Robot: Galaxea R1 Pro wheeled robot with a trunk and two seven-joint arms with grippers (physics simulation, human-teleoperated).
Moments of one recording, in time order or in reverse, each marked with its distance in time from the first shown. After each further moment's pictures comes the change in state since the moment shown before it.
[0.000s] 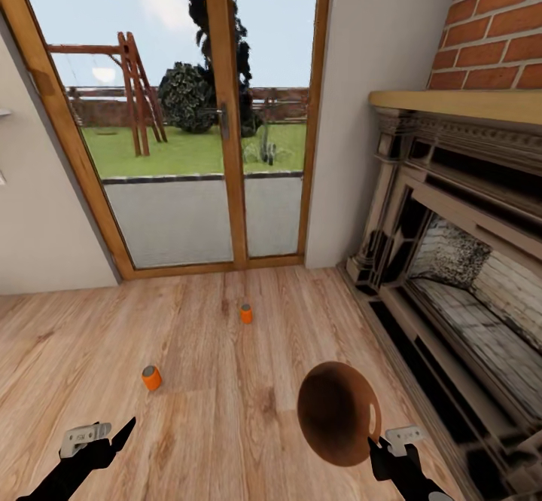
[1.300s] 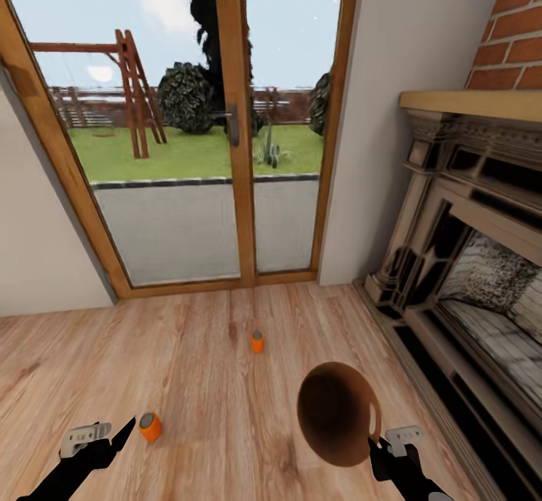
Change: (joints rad) left arm 0.000 0.000 0.000 0.000 -0.001 0.001 0.001; right arm 0.000 0.000 0.000 0.001 0.003 0.000 0.000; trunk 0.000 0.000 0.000
